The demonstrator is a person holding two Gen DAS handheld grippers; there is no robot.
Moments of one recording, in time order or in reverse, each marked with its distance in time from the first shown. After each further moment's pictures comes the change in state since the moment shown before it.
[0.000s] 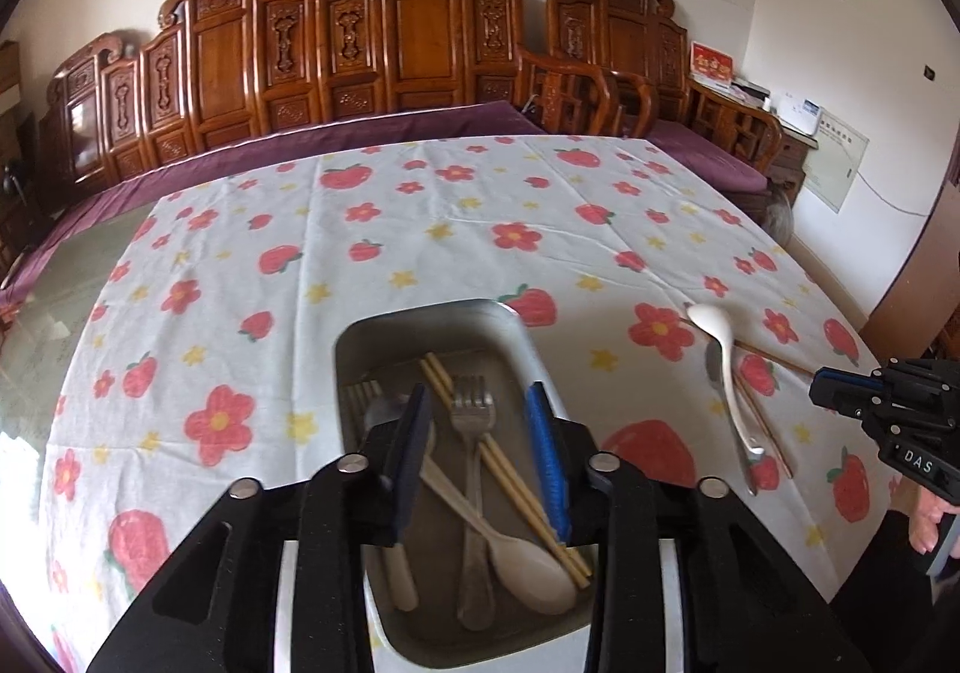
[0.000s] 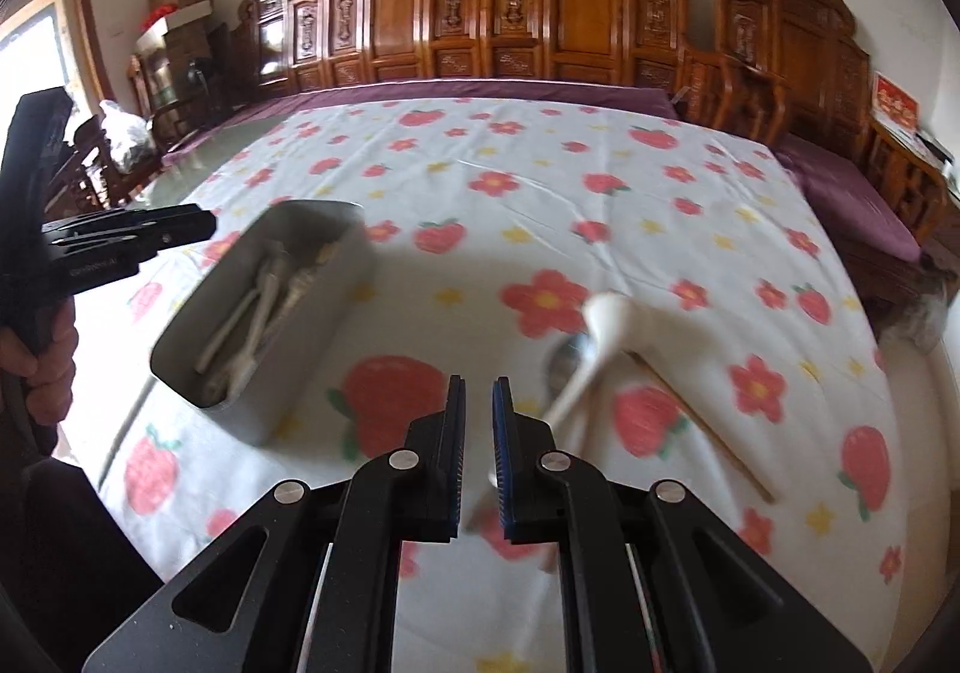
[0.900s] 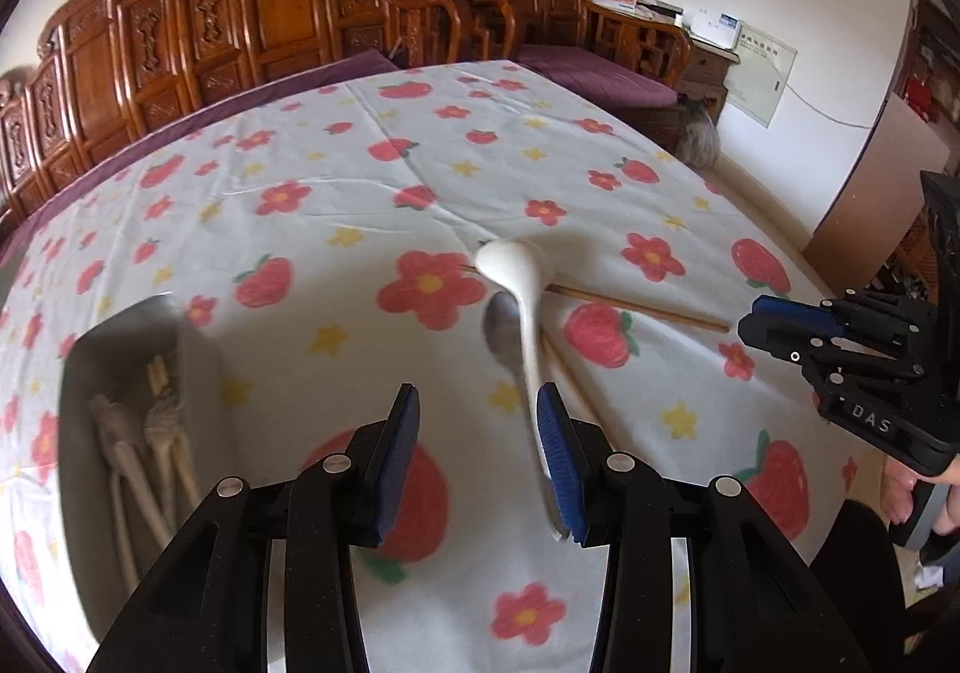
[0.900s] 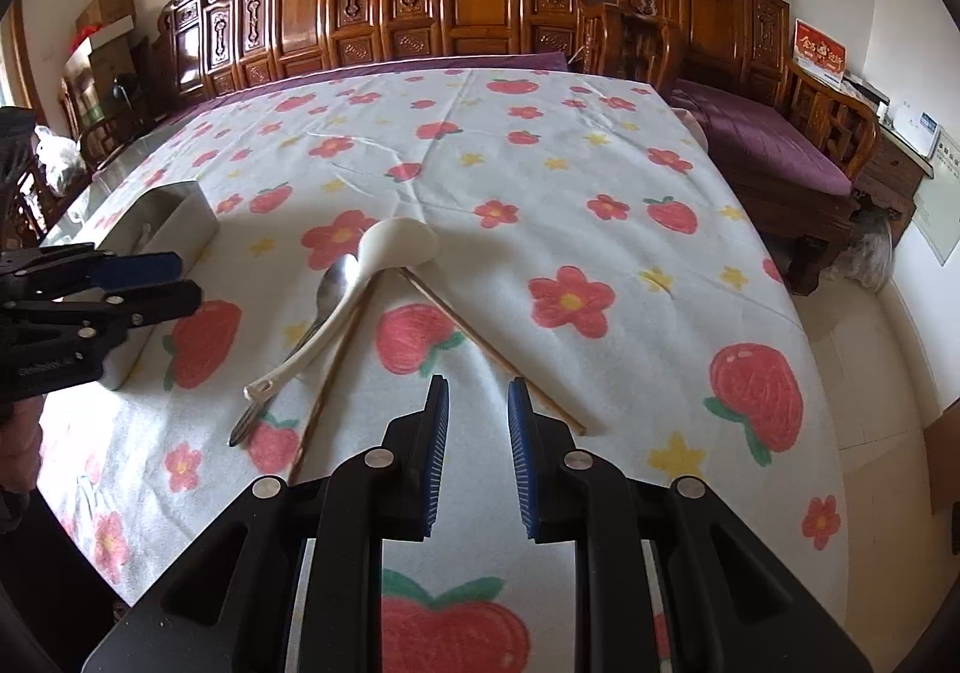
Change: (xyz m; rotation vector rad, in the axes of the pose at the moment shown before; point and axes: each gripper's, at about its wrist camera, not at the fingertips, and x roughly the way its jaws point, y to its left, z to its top) left arm 0.072 -0.165 -0.004 0.145 0.135 -0.145; right arm -0.004 -0.108 -0.041 0.093 0.023 -0.115
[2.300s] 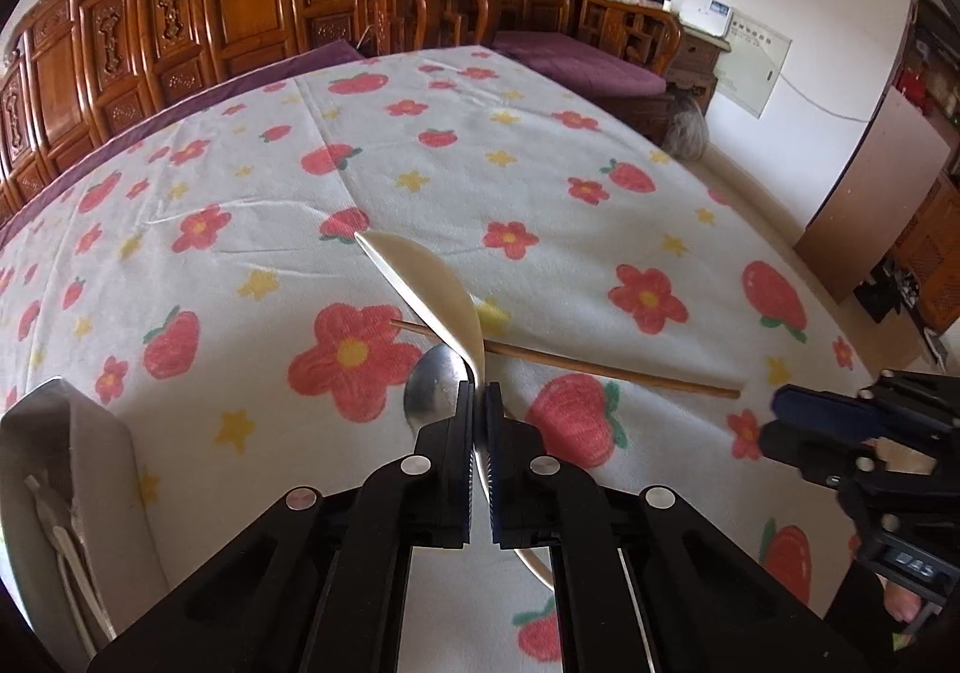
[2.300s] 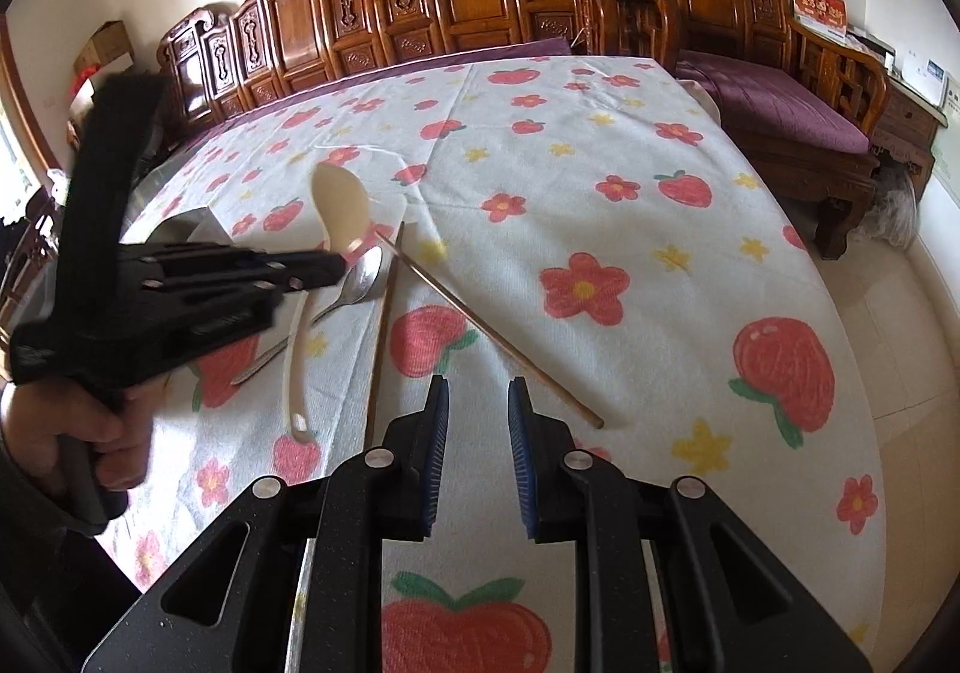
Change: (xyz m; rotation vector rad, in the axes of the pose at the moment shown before) left arm 0.053 -0.018 0.040 0.012 0.019 -0.042; right arm 0.005 -0.003 0.000 0.061 0.020 0.085
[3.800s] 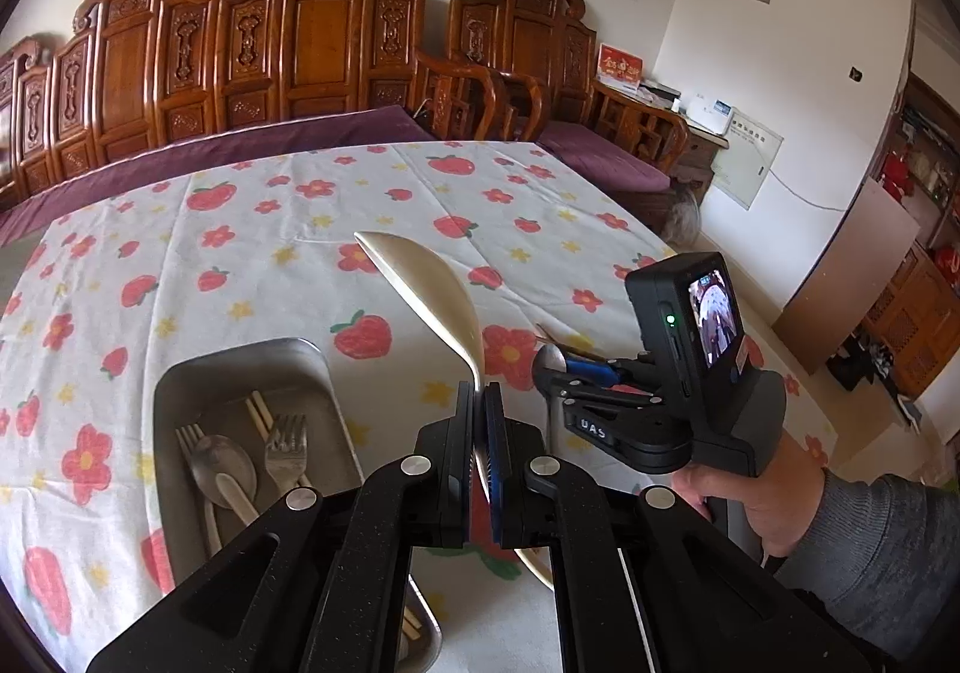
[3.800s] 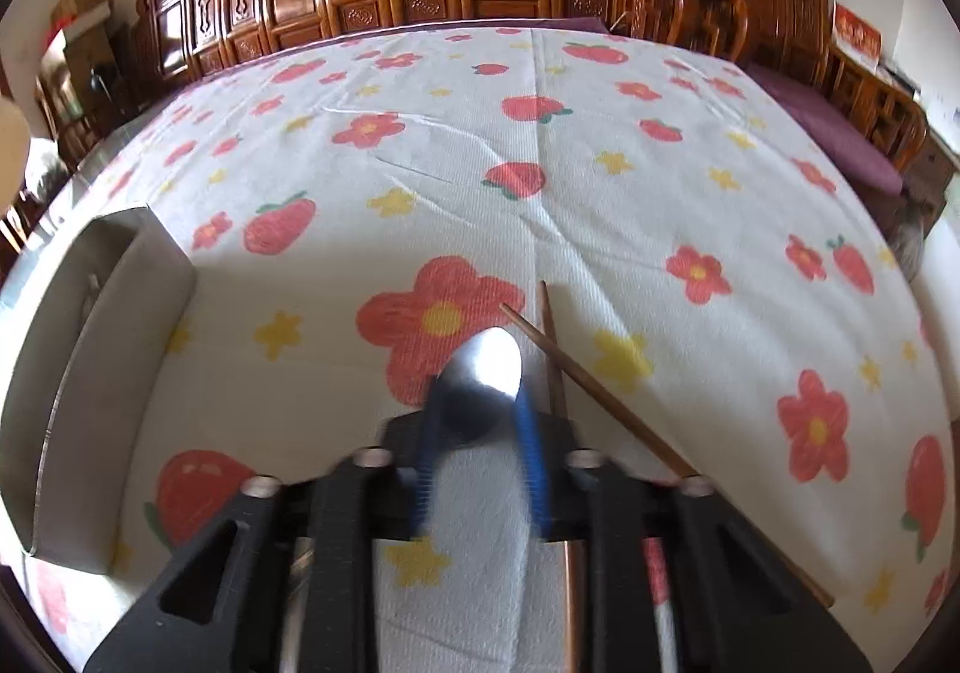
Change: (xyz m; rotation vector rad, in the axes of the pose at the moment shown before) left arm -0.131 0.106 -0.045 -0.102 -0.185 -0.038; right arm 0.131 0.097 0.065 -0.045 0.061 -0.074
